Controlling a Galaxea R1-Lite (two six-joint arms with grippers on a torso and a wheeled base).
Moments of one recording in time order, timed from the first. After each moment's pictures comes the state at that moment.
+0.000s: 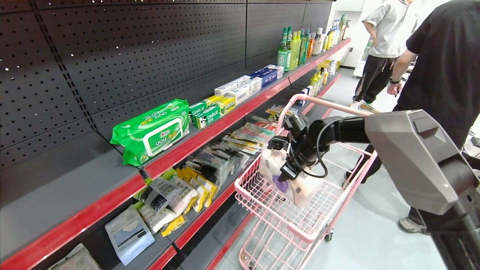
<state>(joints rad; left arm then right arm) 0.00 0.00 0.00 0.00 0.00 0.01 0.38 2.48 -1.98 0.59 0.01 -0.50</state>
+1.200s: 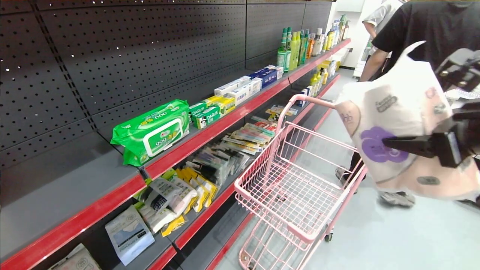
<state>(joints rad) 0.00 0.00 0.00 0.00 0.00 0.01 0.29 1.27 -1.13 0.35 0.00 -0.35</state>
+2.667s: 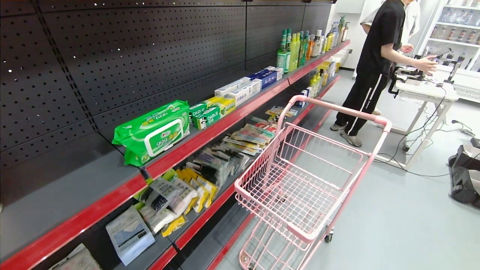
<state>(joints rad) 0.00 0.00 0.00 0.00 -0.02 0.02 0.05 0.52 -0.71 0.29 -0.24 -0.05</state>
